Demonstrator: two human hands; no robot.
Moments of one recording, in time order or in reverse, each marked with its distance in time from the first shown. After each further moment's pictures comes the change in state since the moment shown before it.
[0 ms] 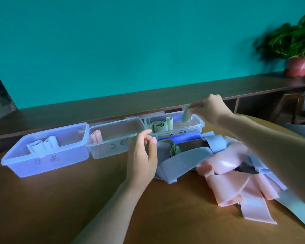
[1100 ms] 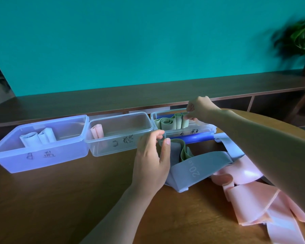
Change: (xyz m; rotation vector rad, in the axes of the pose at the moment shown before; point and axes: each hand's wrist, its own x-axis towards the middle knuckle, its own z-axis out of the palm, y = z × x) left_hand 0.001 -0.008 0.012 0.054 -0.028 -0.020; right_hand 0.059 0.008 0.067 -0.159 -0.238 -0.001
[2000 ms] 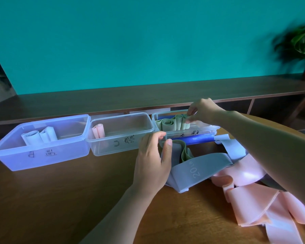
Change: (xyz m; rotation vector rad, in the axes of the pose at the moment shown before) left_hand 0.001 -0.002 0.001 -0.001 -0.027 -0.007; right_hand -0.005 0.002 -0.007 -0.050 -0.040 -0.051
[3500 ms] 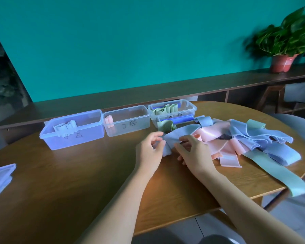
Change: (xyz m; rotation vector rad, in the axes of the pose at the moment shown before) left_hand -0.070 0.064 -0.067 -0.240 -0.196 -0.366; right_hand -0.277 -0.094 0.075 0.517 0.348 0.192
